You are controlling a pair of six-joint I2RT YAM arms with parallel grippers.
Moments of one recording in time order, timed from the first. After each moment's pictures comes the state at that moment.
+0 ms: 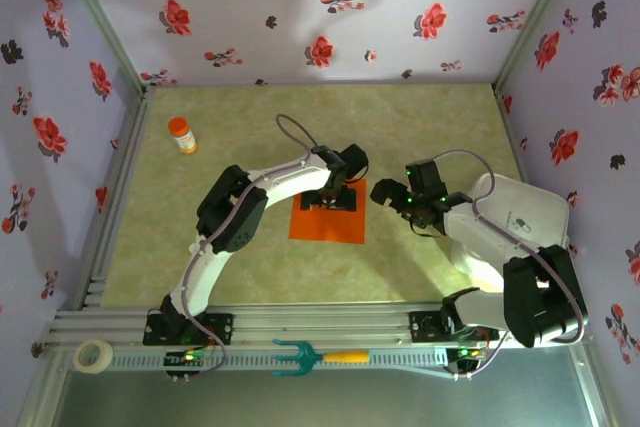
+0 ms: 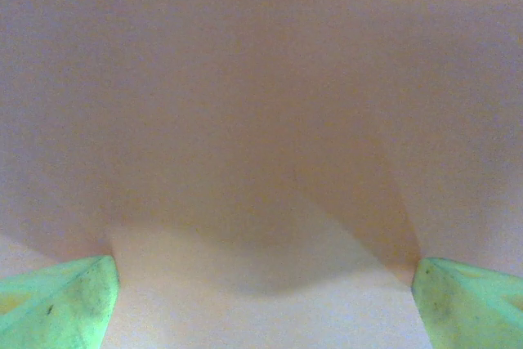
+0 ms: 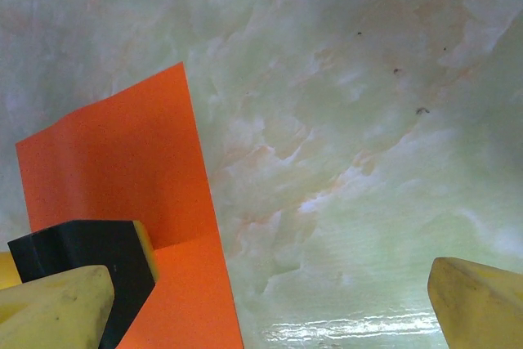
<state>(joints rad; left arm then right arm) -0.89 2.24 1.76 -0.97 -0.12 -0.82 0.36 1.27 0.65 -0.33 -0.13 0.79</state>
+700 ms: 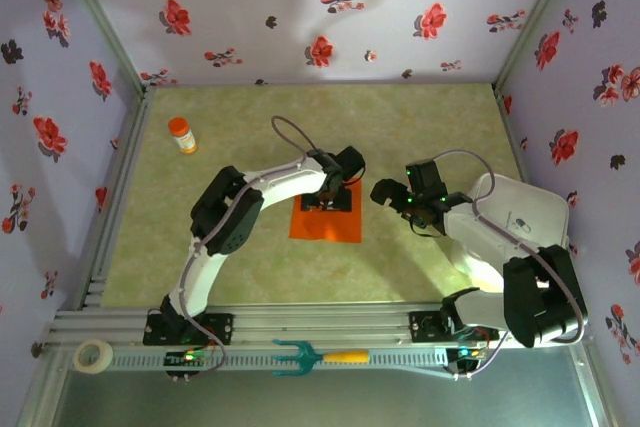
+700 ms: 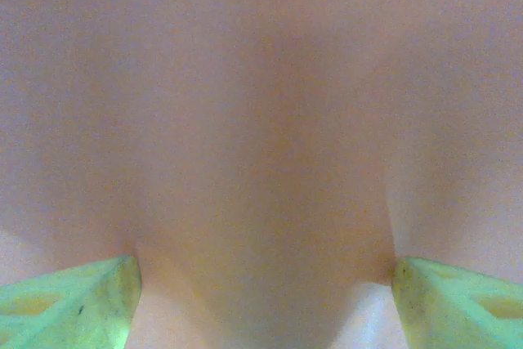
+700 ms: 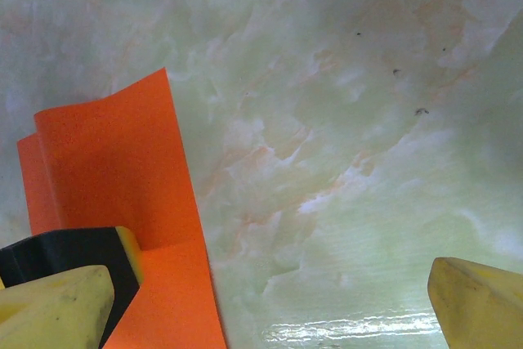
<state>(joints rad) -0.89 2.18 1.67 -0.89 -0.14 -0.81 0.36 1.27 0.65 -0.33 -0.13 0.79</state>
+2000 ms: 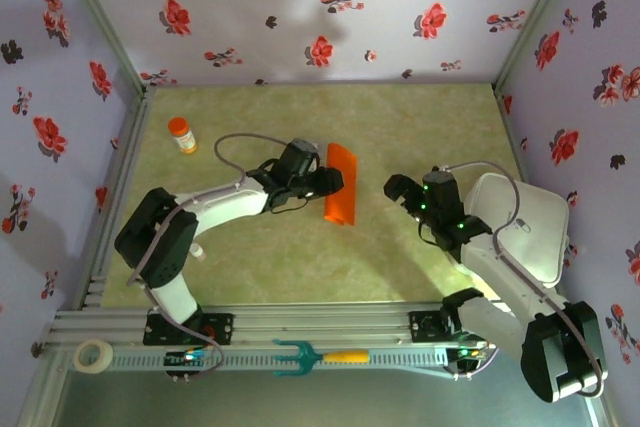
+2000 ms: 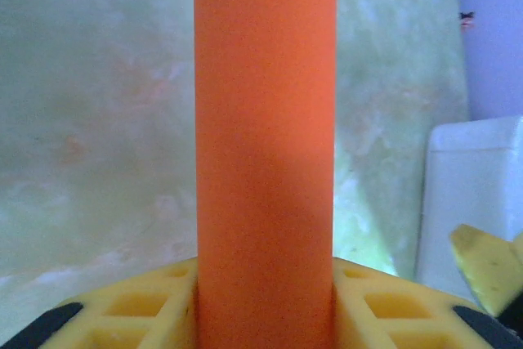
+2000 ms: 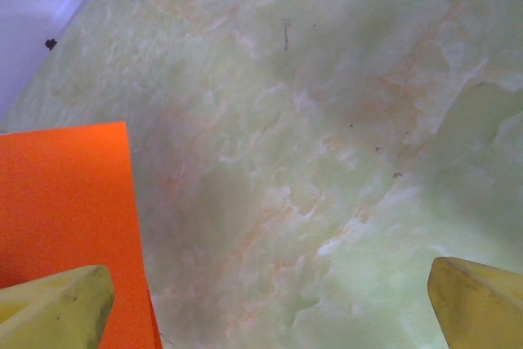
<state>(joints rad) -0.78 1.71 1.06 -0.04 0.21 -0.89 0.35 0.97 0.50 -0.20 -0.01 0.87</state>
